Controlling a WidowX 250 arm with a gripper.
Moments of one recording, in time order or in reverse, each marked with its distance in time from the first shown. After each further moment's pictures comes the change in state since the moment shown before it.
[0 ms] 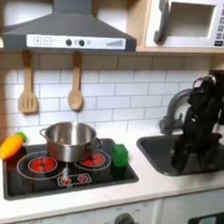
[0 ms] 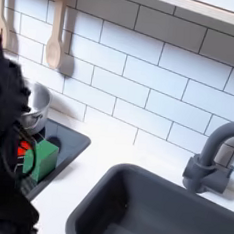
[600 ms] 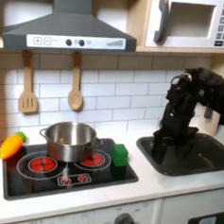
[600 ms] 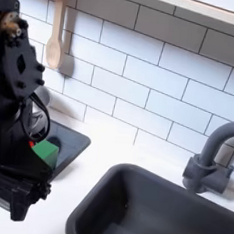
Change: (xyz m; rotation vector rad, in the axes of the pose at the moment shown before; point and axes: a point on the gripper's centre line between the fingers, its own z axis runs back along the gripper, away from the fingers) arm 0.043 0.014 -0.013 0.014 -0.027 0.036
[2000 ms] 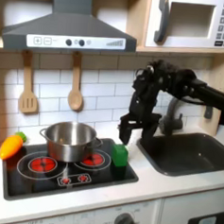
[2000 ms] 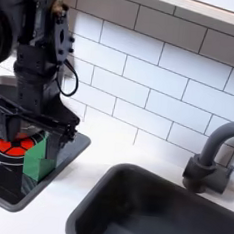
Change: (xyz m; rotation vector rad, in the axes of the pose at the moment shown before) arm 0.092 0.018 -0.026 0.026 -0.051 0.010
